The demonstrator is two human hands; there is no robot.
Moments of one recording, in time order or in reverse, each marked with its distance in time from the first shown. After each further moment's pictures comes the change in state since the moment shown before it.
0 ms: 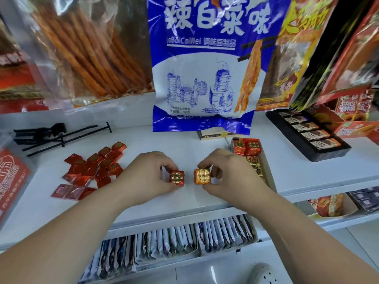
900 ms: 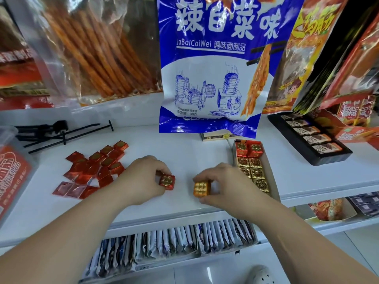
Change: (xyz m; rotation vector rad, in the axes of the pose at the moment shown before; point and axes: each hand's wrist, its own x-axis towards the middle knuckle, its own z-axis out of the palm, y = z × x) left_hand 0.001 -0.023 0.005 0.073 -0.118 -0.138; right_hand -0.005 -0.005 0.008 0.070 -0.179 0.105
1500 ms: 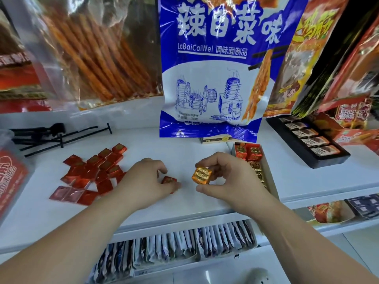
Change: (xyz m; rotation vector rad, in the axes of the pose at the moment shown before) left_hand 0.003 0.007 0.009 -0.034 0.100 -0.140; right_hand 0.005 0.001 -0.005 0.427 0.208 -0.023
